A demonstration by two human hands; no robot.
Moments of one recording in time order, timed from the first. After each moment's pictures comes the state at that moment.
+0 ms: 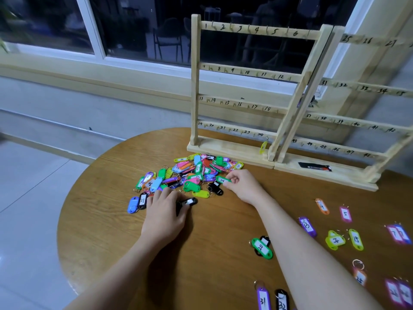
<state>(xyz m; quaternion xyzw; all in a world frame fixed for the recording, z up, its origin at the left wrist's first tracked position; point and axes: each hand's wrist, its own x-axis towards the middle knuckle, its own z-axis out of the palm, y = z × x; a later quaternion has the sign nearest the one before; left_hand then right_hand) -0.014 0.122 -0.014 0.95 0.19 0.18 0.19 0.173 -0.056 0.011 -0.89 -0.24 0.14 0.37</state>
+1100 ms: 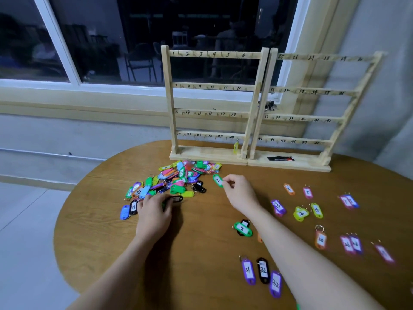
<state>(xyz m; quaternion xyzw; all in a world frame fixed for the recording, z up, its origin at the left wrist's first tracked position) -0.016 0.123 -0.004 0.92 0.20 0.18 0.27 0.099 -0.099 0.040 -0.90 -0.14 0.00 0.42</state>
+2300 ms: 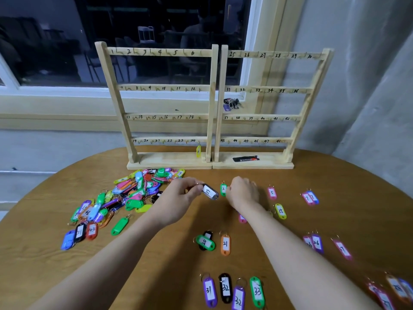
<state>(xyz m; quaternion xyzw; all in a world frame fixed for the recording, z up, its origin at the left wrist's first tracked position) 0.052 -0.006 0.095 0.88 -0.06 0.03 0.46 0.157 -0.185 0.031 -0.99 0.02 -0.02 0.13</state>
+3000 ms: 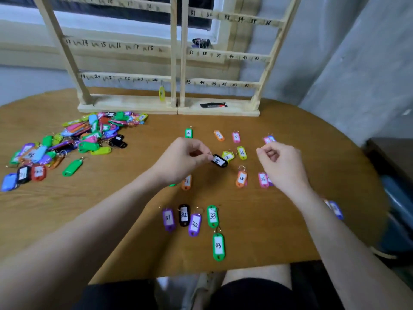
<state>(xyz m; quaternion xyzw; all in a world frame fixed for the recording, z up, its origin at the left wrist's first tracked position) 0.032 -0.099 0.063 0.85 -0.13 0.00 0.50 0.037 -0.359 0.061 -0.92 -0.03 -0.15 0.36</state>
